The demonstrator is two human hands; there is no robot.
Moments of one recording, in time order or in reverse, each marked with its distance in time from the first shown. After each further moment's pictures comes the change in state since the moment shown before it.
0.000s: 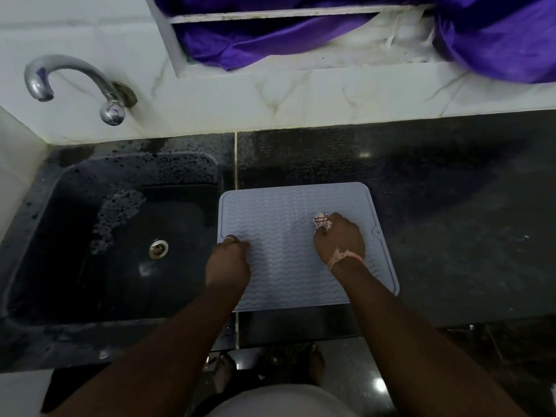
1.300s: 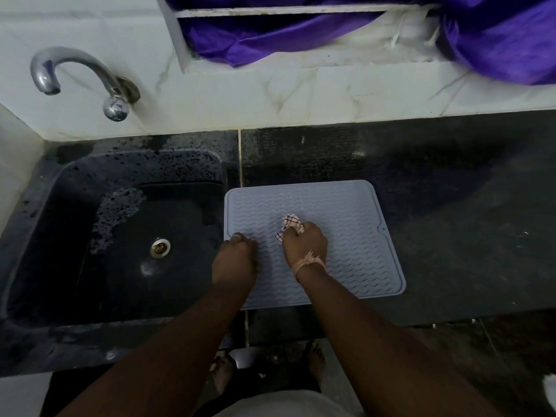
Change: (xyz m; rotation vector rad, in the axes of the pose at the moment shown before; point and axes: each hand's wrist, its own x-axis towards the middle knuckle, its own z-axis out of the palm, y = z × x) left_hand 0.002 -0.009 0.000 0.056 0.010 0.067; right_hand -0.039 -0.074 0.047 0.383 -0.044 0.318
